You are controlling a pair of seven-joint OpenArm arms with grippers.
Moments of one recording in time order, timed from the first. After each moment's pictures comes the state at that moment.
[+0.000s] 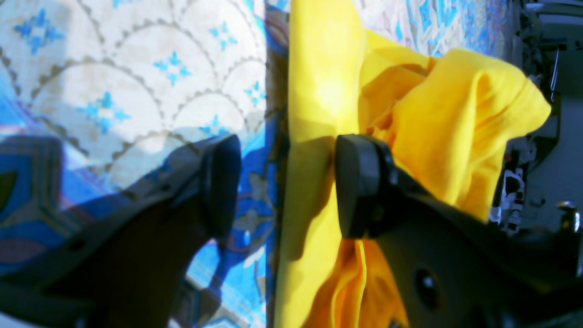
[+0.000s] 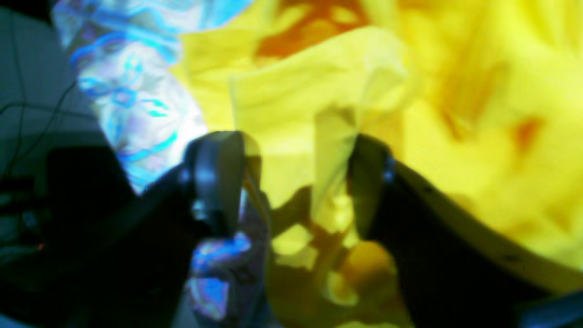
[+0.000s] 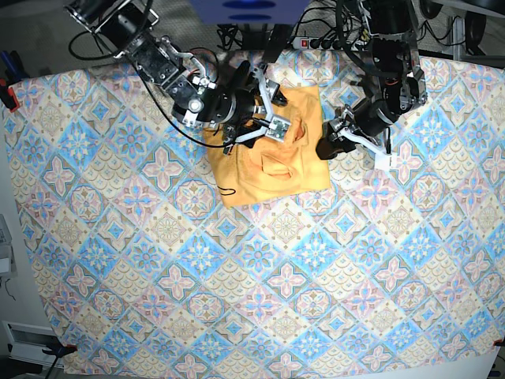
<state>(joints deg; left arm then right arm) 10.7 -3.9 -19.3 74.7 -45.6 -24.1 45.6 -2.6 13.1 -40.4 92.9 8.5 27.3 -45.0</state>
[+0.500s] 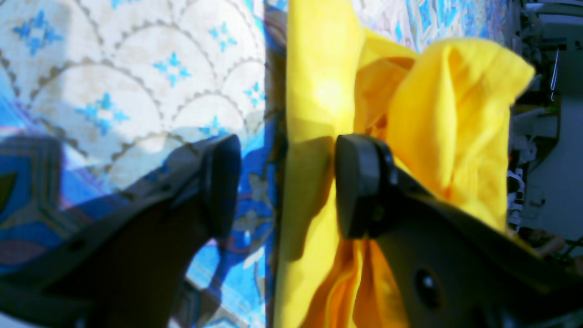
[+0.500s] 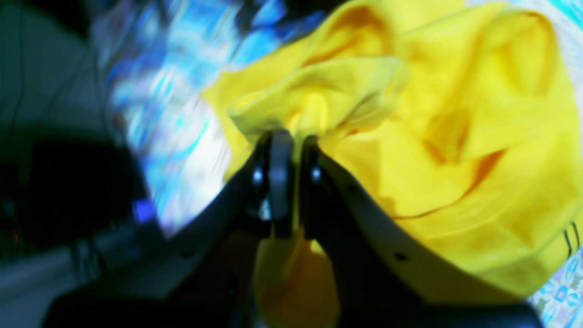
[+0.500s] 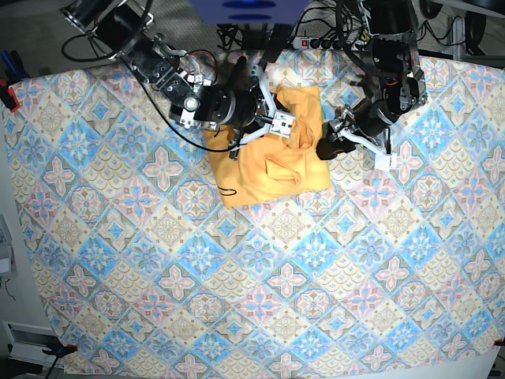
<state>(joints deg) 10.7 -3.9 -19.3 74.7 -45.6 -24.1 45.6 -2.5 15.9 -42.6 100.0 8.3 31.7 -45.5</state>
